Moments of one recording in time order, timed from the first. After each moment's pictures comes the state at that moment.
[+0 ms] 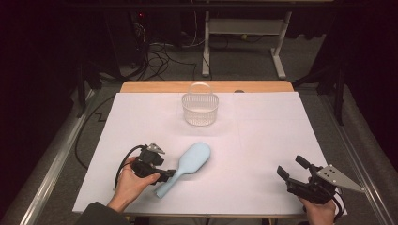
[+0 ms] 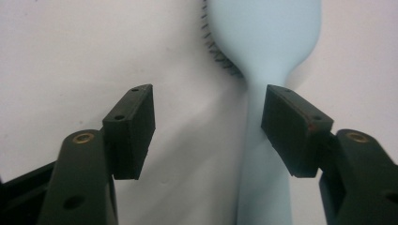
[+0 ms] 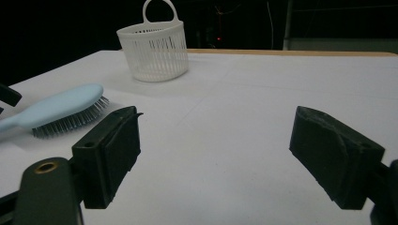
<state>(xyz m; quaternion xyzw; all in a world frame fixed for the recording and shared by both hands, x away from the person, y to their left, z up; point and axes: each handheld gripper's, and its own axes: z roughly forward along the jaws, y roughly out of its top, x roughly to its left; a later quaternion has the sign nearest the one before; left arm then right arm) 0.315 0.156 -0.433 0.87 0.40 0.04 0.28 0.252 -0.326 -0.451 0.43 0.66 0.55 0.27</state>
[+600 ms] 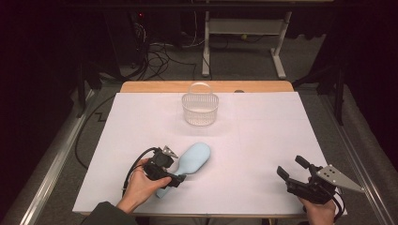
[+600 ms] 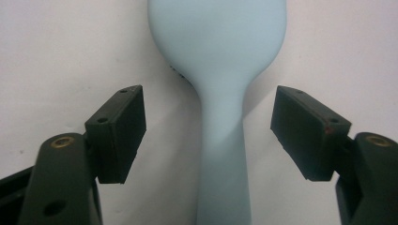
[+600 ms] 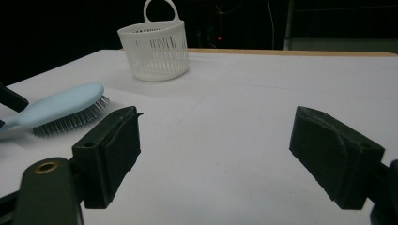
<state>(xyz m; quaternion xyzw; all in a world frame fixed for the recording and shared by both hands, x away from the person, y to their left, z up) 0.313 0.123 -0.438 0.89 0.38 0.03 0.25 0.252 -0.325 -0.451 0.43 0.67 0.55 0.27</state>
